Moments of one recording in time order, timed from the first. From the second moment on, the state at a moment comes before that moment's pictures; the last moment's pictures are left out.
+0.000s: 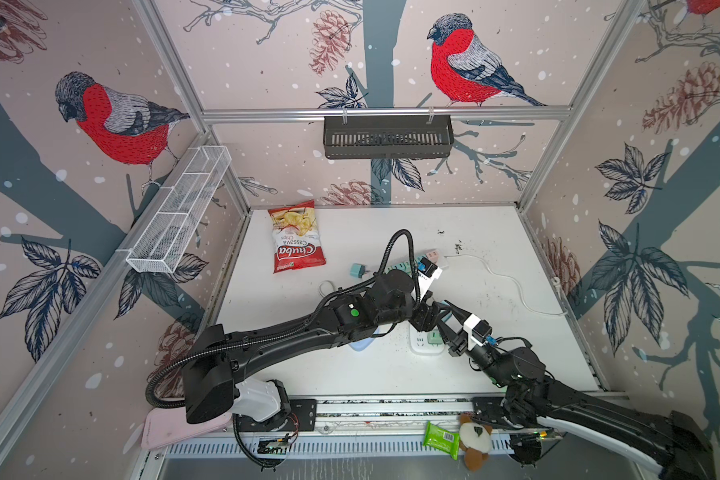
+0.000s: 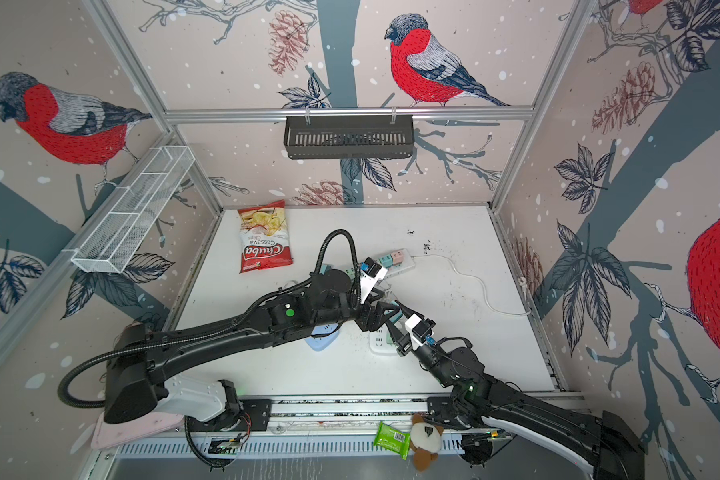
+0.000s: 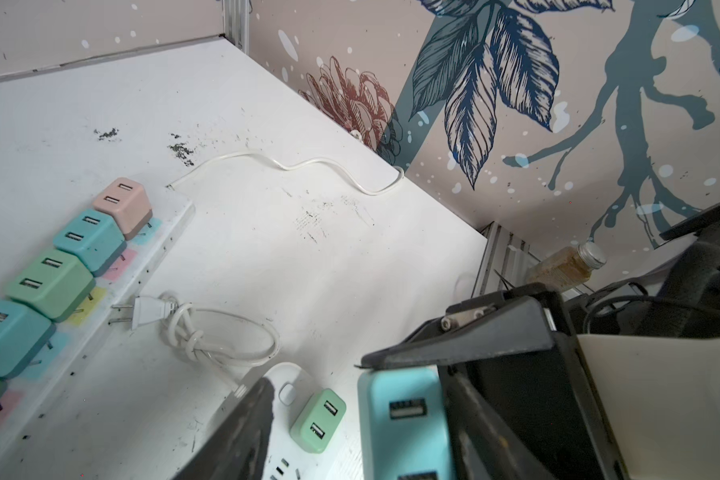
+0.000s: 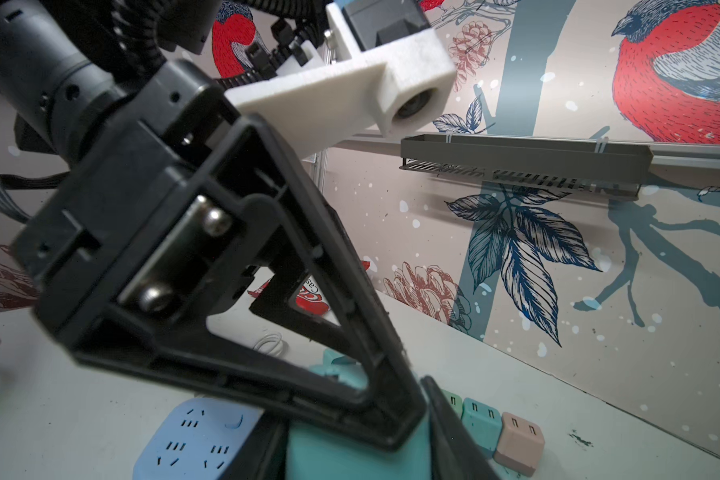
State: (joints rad) left arm -1.10 1.42 1.10 -0.12 0.11 -0.33; right arm 1.05 0.44 0.01 0.70 0.23 -0.24
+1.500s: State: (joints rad) left arm -1.09 1.09 0.74 -0.11 -0.05 -0.04; right arm 0.97 0.30 0.00 0.76 0.34 -0.20
